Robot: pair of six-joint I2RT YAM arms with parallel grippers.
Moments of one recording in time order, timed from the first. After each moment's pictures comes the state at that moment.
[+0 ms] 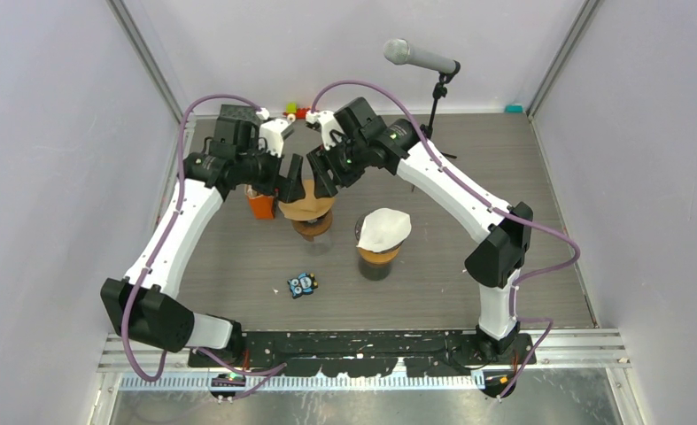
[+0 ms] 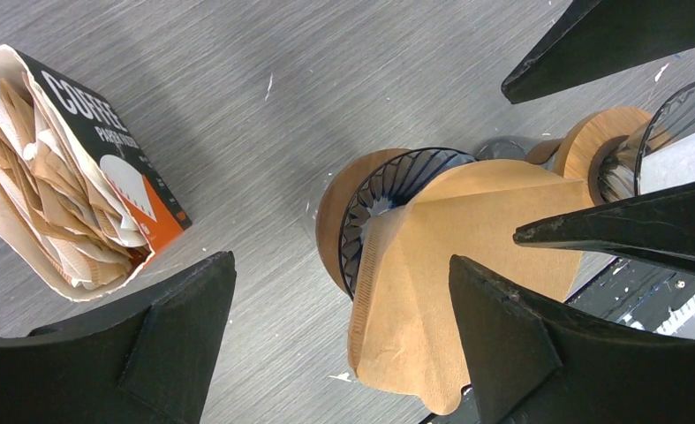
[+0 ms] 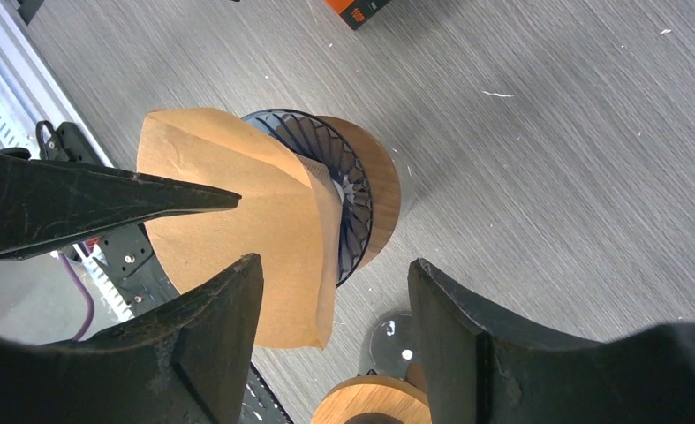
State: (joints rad) left arm -0.26 1.37 1.42 -0.86 0.39 0.11; right arm 0.77 1.93 2.05 -0.93 -0.31 0.08
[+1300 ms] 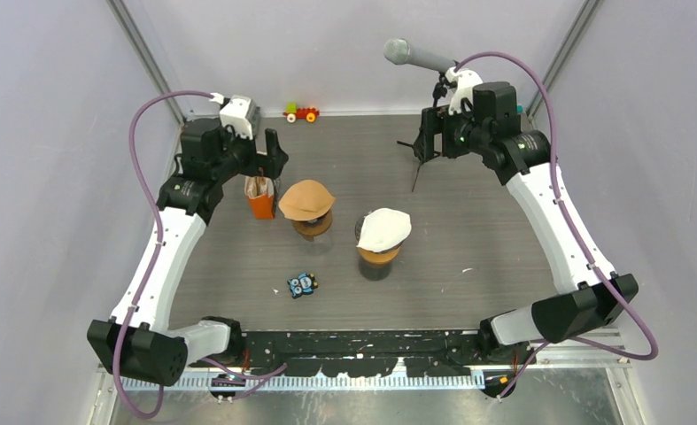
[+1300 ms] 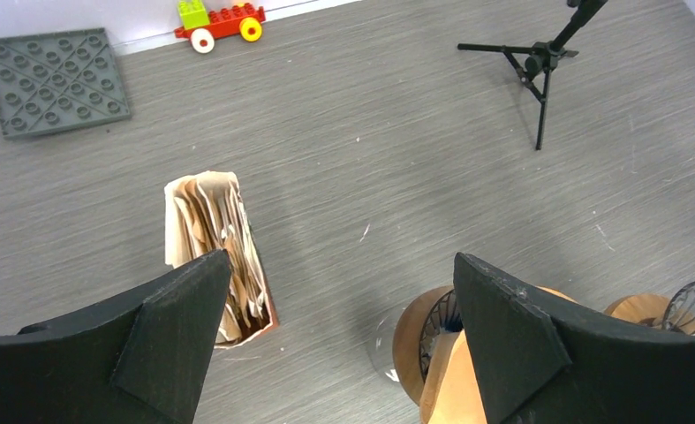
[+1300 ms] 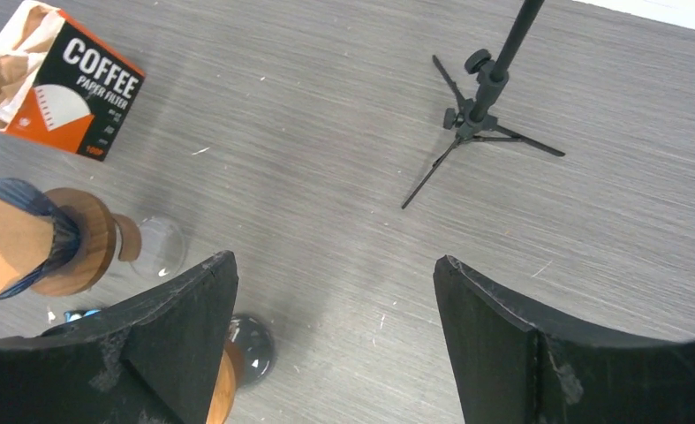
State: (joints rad) left arm -0.18 1.18 1.27 -0.44 0.22 -0.03; right arm 0.31 1.42 1.63 -0.75 -0.13 0.06
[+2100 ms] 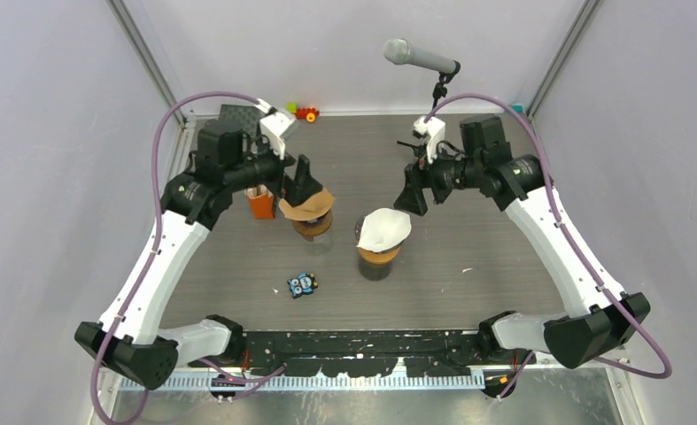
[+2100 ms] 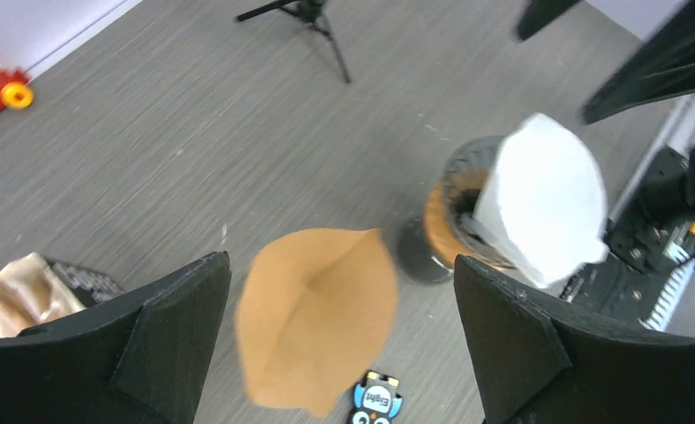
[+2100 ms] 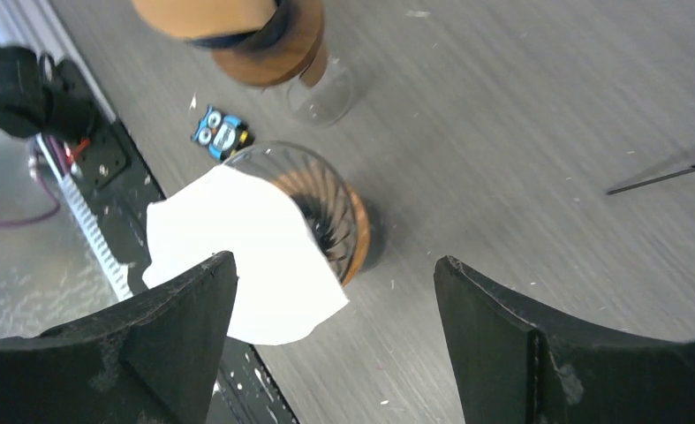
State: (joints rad) left arm -0.35 1.18 1.40 -0.65 0.49 0.09; right arm 0.36 1.28 1.45 -0.86 -0.60 -0.16
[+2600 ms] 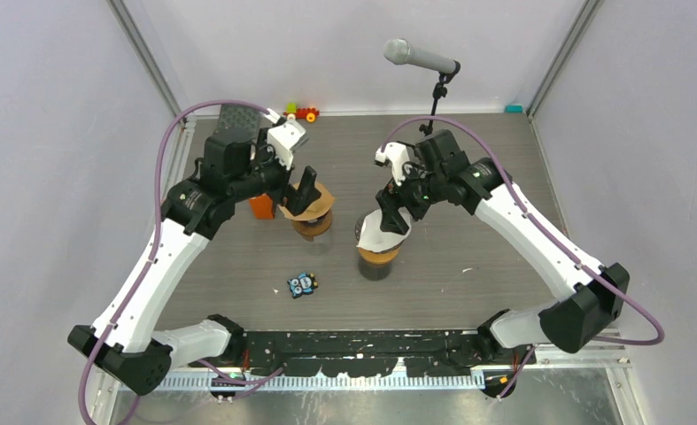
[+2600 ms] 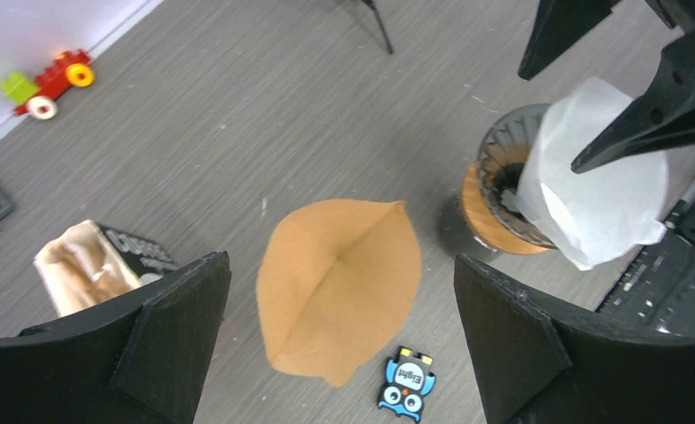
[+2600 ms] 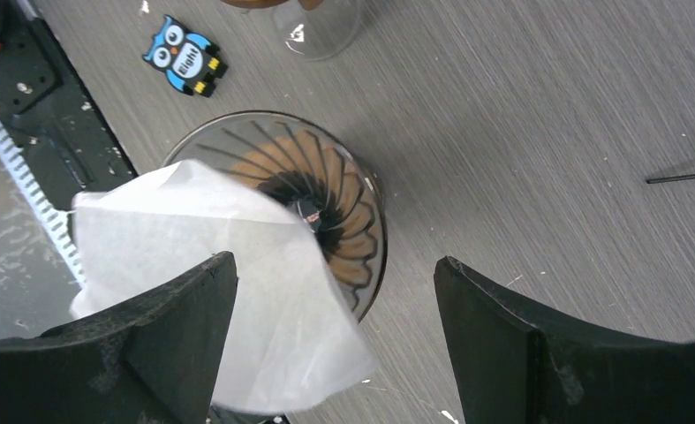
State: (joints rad) left arm -0.48 1.14 1.41 -0.72 0.33 0.18; right arm 0.56 1.35 1.39 -0.90 -0.44 -0.24
